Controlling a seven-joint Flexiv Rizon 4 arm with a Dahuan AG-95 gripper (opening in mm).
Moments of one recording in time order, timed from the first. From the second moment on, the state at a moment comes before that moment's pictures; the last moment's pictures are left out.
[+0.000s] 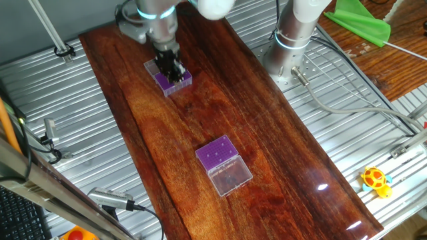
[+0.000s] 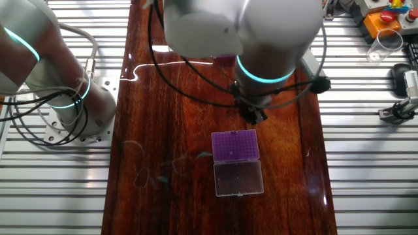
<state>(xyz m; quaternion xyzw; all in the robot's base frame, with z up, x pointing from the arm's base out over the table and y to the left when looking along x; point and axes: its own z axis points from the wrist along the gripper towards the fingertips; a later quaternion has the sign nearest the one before) 0.450 -0.044 0.097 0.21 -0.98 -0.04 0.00</state>
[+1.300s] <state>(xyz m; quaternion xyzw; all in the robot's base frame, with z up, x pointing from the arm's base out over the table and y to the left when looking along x) 0.460 0.000 0.088 0.30 -0.95 -0.07 0.04</state>
